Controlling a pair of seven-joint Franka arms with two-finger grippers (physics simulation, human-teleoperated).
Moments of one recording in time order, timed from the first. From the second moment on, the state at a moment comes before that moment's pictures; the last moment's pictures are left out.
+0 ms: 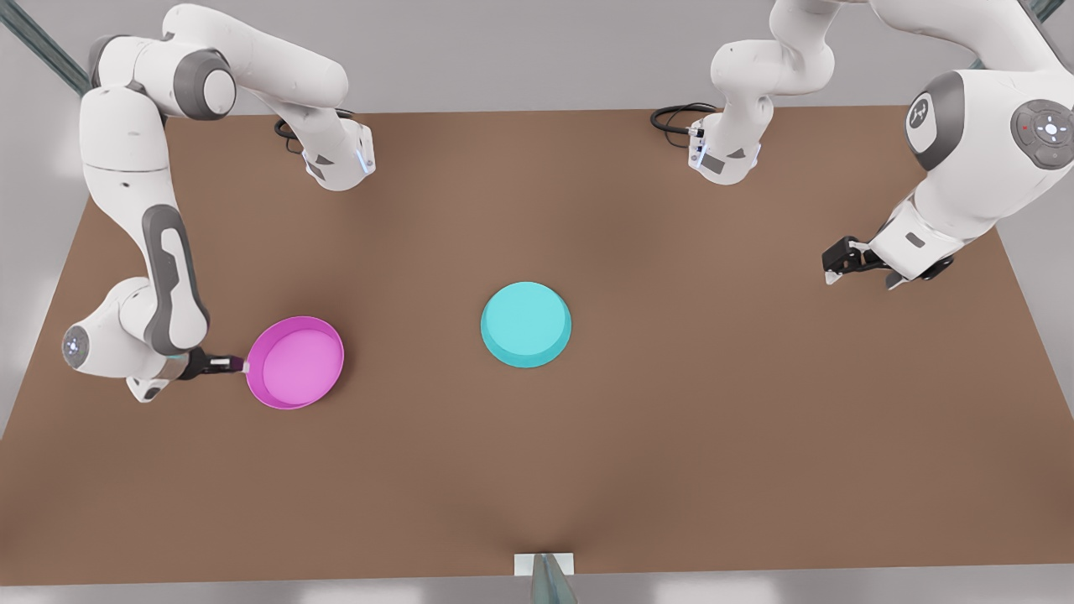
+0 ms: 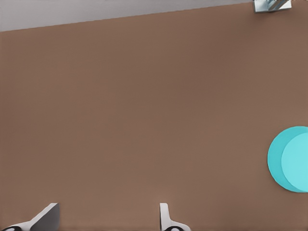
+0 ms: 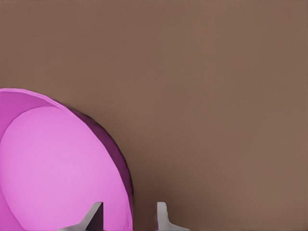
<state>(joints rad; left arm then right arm) -0.04 0.07 -0.03 -1.48 0.00 1.57 0.05 -0.30 0.58 -0.01 -1.80 0.26 2.13 -0.47</state>
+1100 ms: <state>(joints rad) -0.04 0.13 -0.03 -1.47 0.01 1.59 0.06 -0.29 0.63 -0.01 -1.79 0.27 2.13 -0.47</state>
